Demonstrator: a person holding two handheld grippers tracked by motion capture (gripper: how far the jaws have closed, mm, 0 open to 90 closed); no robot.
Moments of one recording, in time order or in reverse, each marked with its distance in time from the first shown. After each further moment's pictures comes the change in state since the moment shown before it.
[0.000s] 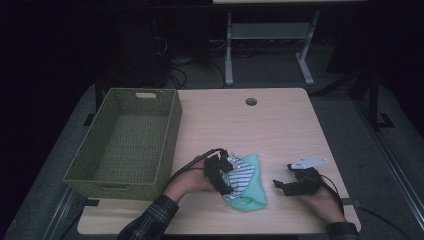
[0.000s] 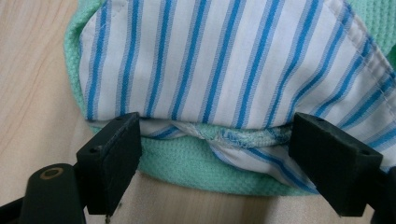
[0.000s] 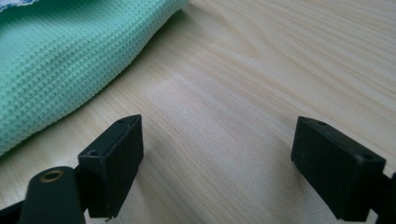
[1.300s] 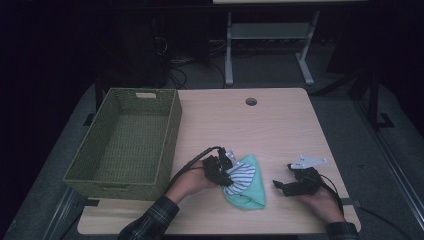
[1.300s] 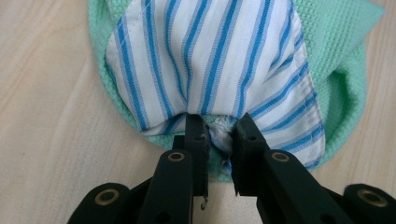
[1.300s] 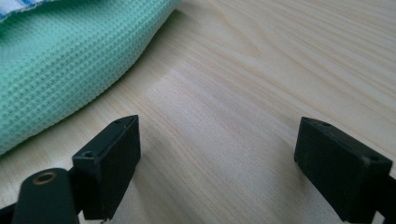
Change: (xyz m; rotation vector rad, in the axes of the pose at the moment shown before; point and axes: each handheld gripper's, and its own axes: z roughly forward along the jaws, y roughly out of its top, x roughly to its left) left arm -0.001 0.002 -0.012 -0.028 -0.067 -0.102; right arm 0.000 0.000 0.001 0.005 0.000 -0.006
